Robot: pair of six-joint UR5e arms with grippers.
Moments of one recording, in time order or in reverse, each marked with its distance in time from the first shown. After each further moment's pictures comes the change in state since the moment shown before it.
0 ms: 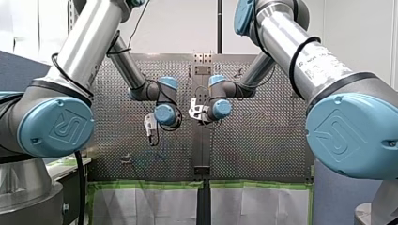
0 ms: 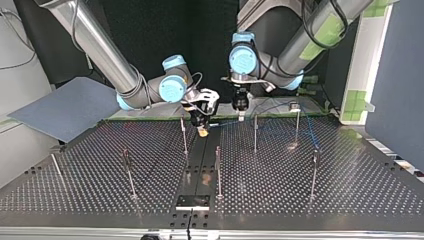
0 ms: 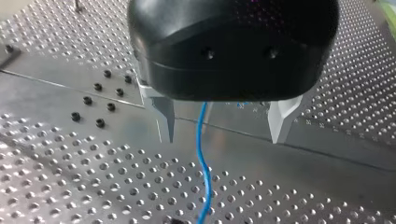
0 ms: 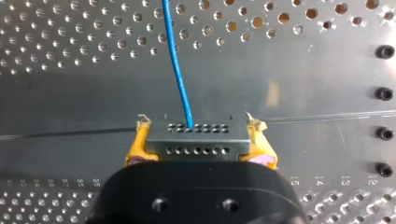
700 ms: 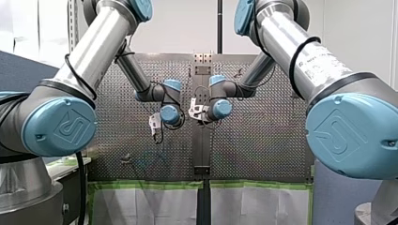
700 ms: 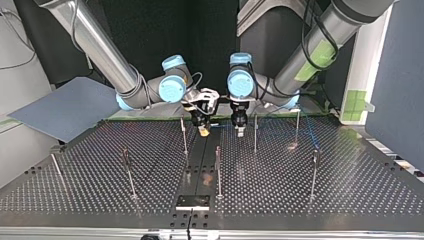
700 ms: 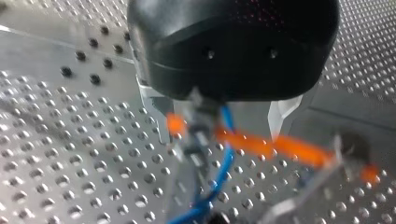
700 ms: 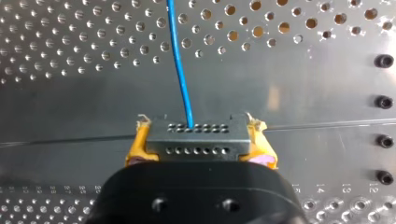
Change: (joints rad) left arm 0.038 -0.109 0.184 -0.072 0.016 0.001; right arm -0.002 0.000 0.000 0.000 -0.024 0.000
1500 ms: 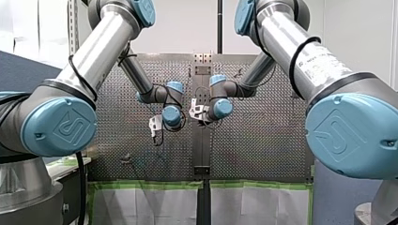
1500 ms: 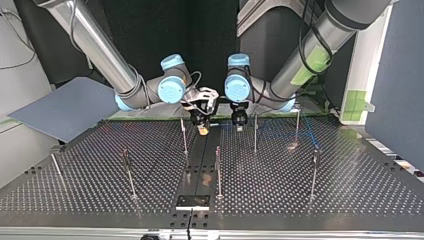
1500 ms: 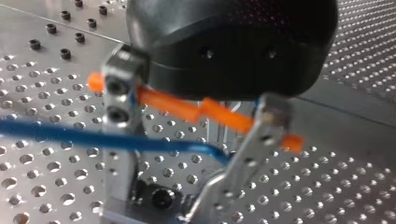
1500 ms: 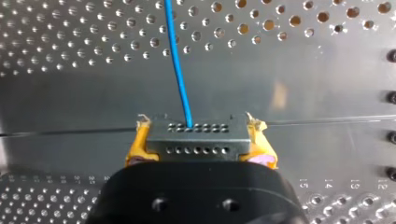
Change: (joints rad) left arm -0.007 -0.030 0.043 -0.097 -0.042 -0.016; right arm -0.004 -0.006 0.000 0.040 0.001 -0.008
